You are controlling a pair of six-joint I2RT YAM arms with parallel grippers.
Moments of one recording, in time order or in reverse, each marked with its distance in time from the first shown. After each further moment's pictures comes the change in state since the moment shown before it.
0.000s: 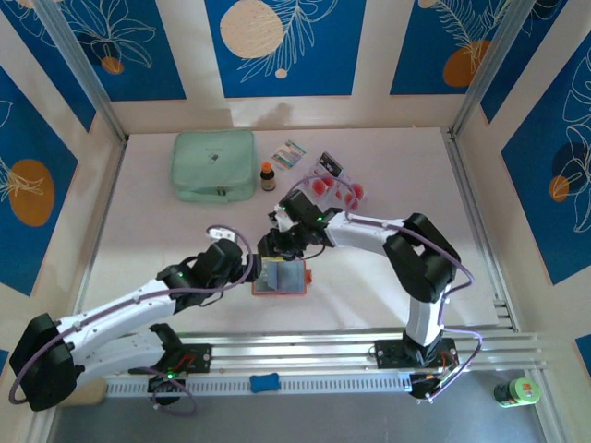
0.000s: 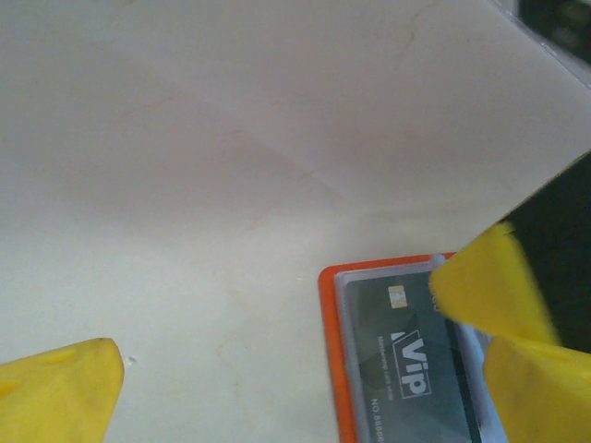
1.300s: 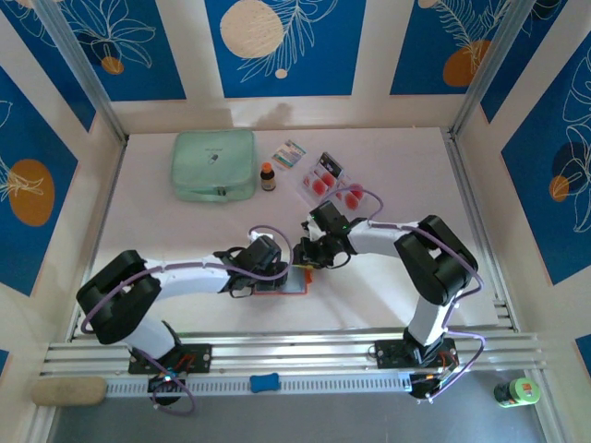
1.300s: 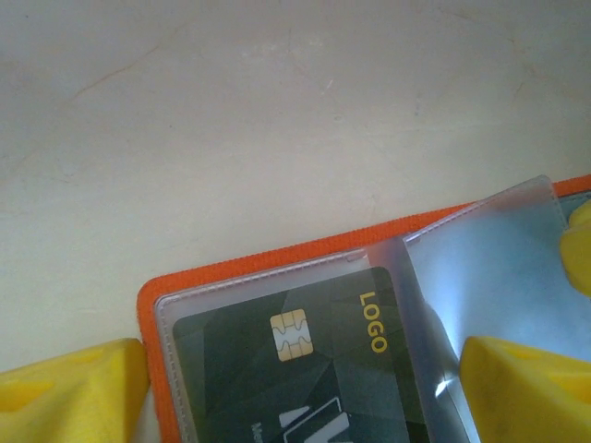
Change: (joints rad) left arm -0.067 0.550 0.135 0.205 0.147 -0.008; right arm -0.146 -0.104 -0.275 0.047 0.074 -0.068
